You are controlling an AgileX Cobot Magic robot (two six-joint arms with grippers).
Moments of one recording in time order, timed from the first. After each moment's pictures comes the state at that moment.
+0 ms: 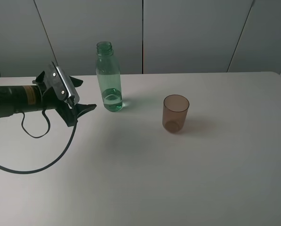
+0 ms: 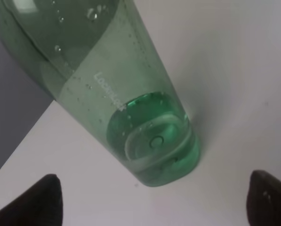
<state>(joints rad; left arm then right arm) -0.17 1.92 -0.69 0.82 -0.82 0.08 -0.04 0.00 -0.50 0.01 1.10 0.01</state>
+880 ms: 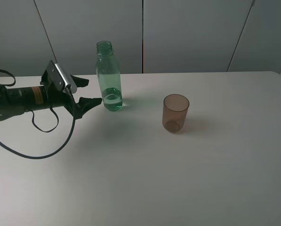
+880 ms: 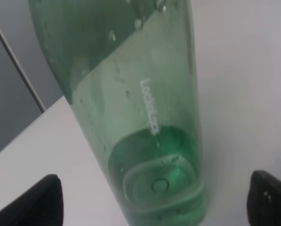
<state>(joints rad) -0.10 2.13 -0.87 0.96 -1.03 -0.15 -0.04 0.00 -0.50 0.01 1.10 0.01</state>
